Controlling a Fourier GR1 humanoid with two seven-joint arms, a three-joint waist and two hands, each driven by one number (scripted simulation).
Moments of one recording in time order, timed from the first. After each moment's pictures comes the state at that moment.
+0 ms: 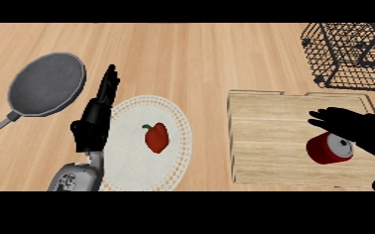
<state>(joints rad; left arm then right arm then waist) -0.14 0.06 -0.12 -1.55 -0.13 0.22 0.04 -0.04 -0.76 0.05 -1.64 0.91 0.56 -0.53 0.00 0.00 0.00</state>
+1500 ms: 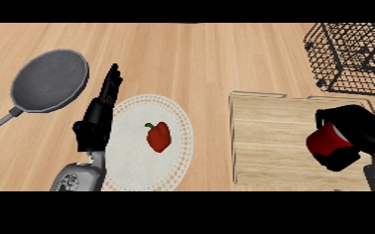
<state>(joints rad) -0.15 0.04 -0.11 -1.56 -0.15 0.19 0.04 -0.13 -0.50 -0.01 -1.41 1.20 0.36 -0.20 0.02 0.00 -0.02</state>
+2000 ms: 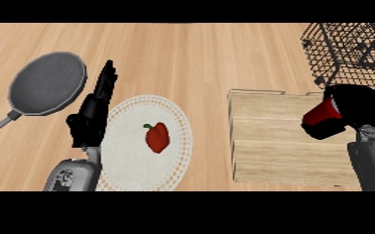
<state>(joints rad) -0.17 0.06 -0.08 -1.55 -0.14 0.18 0.06 -0.27 -0.38 -0.09 -1.41 1.31 0.38 0.19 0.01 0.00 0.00</state>
